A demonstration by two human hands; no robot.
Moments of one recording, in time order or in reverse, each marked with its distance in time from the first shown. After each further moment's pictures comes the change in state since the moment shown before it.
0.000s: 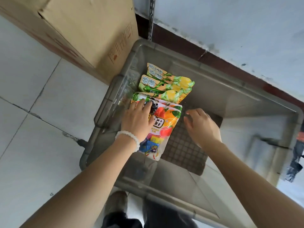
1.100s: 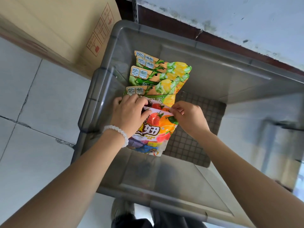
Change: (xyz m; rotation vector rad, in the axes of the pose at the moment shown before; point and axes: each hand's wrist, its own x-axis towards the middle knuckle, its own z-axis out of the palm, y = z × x) left_hand 0.020 -0.015 0.011 -0.031 0.139 0.188; right_hand 0.025 -0.005 0.044 0.487 0.019 0.049
